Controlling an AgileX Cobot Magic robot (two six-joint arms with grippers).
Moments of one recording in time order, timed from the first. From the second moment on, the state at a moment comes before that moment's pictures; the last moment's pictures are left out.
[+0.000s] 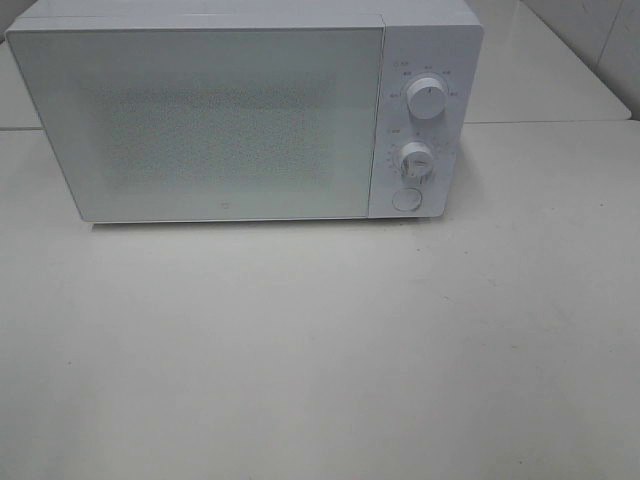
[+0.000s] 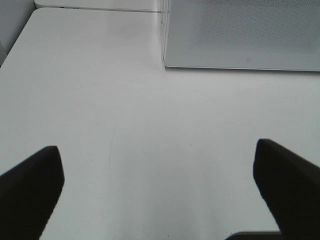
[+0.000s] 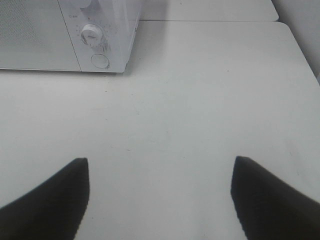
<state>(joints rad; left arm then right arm) 0.11 0.00 -0.52 -0.17 1.08 0.08 0.05 0.00 -0.50 0.02 1.00 0.01</state>
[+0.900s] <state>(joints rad) 0.11 0.00 -0.52 -0.17 1.08 0.08 0.05 0.46 -0.56 0.02 0.50 0.01</state>
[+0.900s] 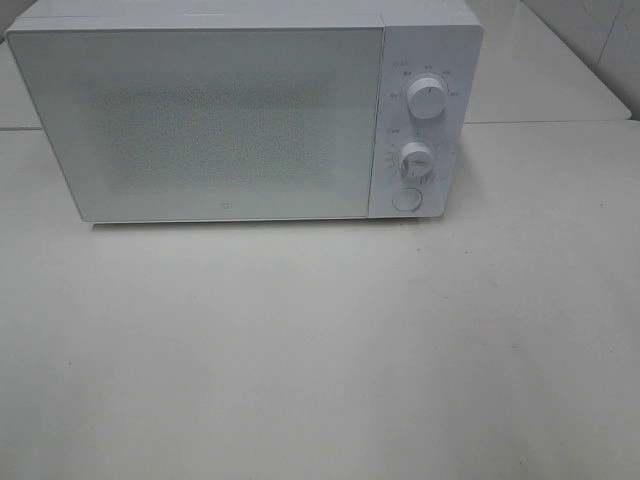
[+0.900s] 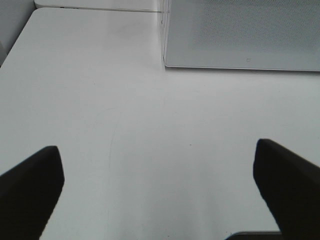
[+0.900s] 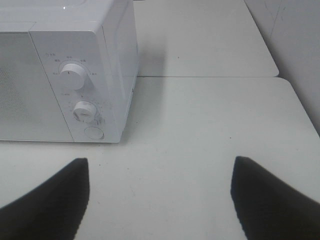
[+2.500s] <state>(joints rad) 0.11 0.00 -0.52 -0.17 1.08 0.08 0.09 1.24 -0.27 0.09 -0.60 0.01</state>
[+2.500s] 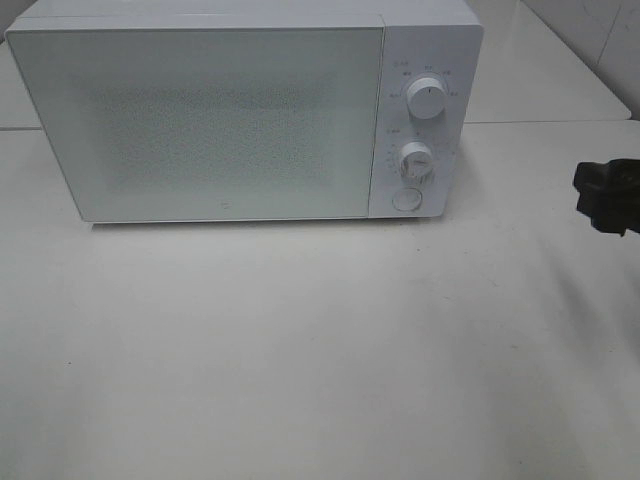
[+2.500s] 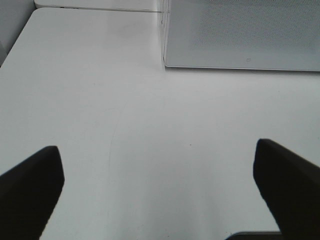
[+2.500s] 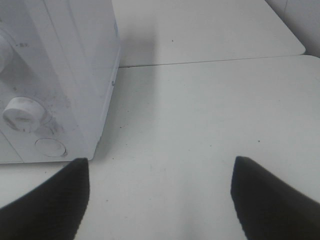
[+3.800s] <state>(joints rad) 0.11 0.00 -0.52 -0.17 1.08 0.08 0.77 1.72 -0.35 0.74 -1.09 -0.26</state>
